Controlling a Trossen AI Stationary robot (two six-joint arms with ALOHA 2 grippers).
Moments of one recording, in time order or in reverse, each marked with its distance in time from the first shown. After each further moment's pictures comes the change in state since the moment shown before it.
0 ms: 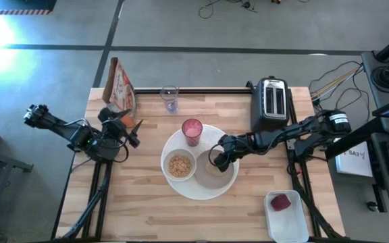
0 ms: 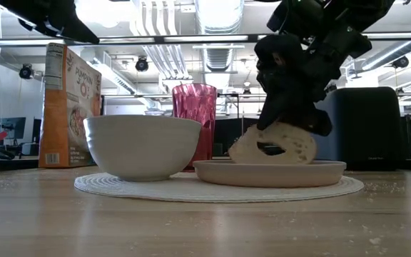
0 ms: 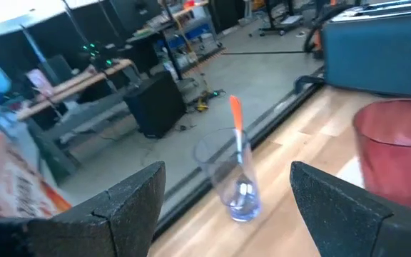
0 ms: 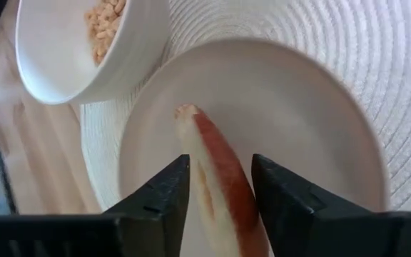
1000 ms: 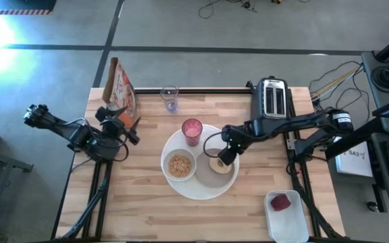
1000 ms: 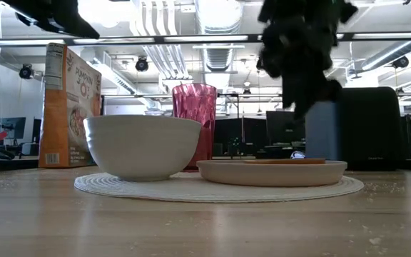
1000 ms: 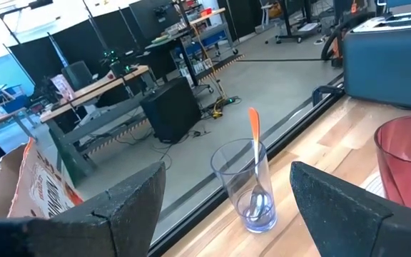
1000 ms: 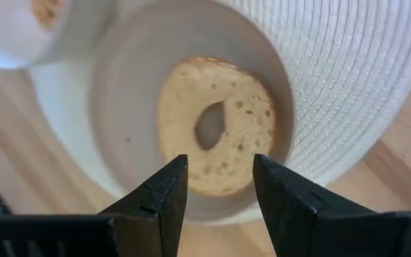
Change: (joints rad) left arm 0.000 0.015 0.026 -0.013 -0.070 -0.005; right arm -0.079 -0.039 0.258 -0.599 -0.100 -0.071
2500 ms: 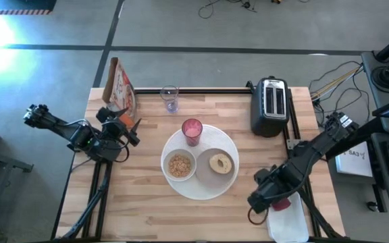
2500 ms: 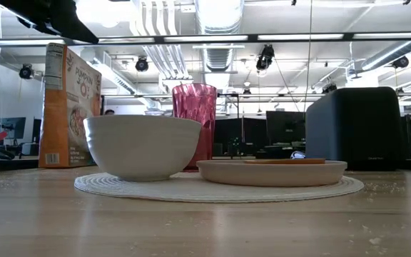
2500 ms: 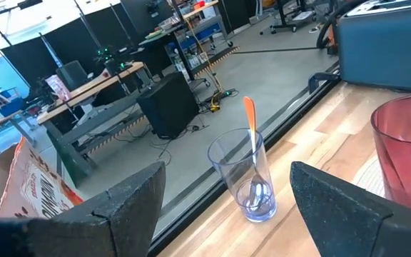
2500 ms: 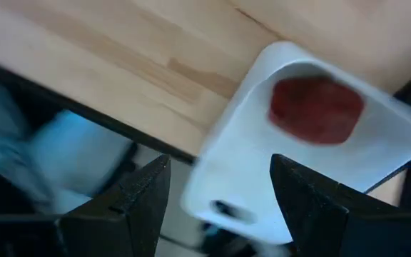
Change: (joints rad) left arm 0.000 0.009 -0.002 -0.053 0.029 -0.020; right arm 0.690 0.002 0.296 -0.522 -0.105 0.923
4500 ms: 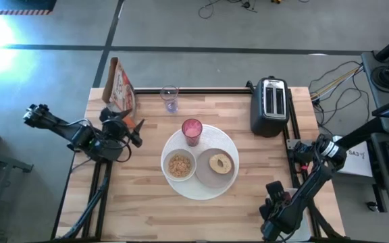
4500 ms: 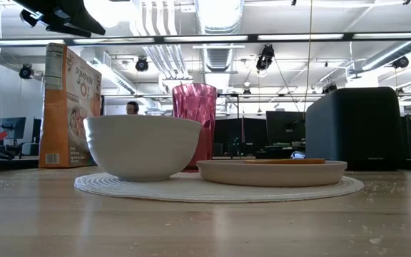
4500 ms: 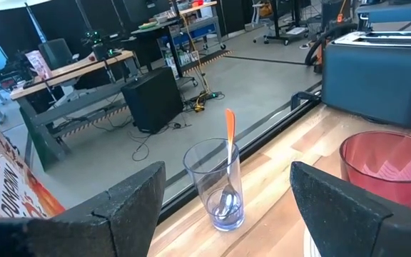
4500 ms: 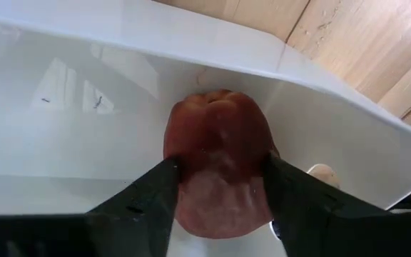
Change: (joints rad) left arm 0.000 0.059 0.049 0.056 0.027 -0.109; right arm 0.299 0.401 -0.071 -0.109 0.124 -1.105
